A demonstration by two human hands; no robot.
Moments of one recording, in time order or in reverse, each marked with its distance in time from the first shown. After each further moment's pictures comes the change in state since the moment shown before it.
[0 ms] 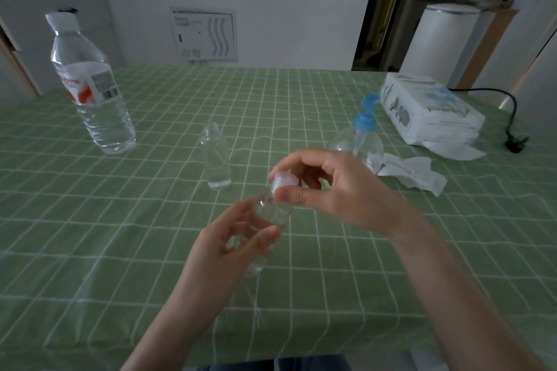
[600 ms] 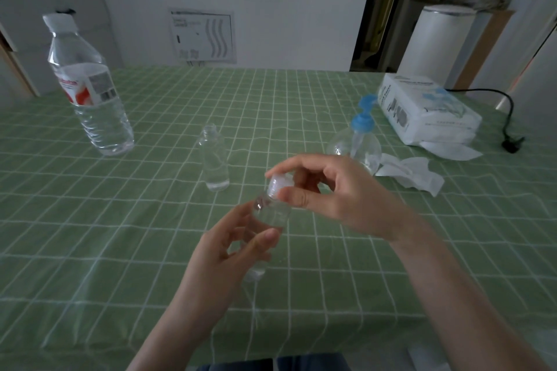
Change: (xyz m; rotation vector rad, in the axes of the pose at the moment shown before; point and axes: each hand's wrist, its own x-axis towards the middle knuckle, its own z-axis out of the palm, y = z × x) left_hand -0.005 -0.003 0.003 -0.052 0.005 -0.028; right_hand -0.004 0.006 -0.001 0.067 -0.023 0.011
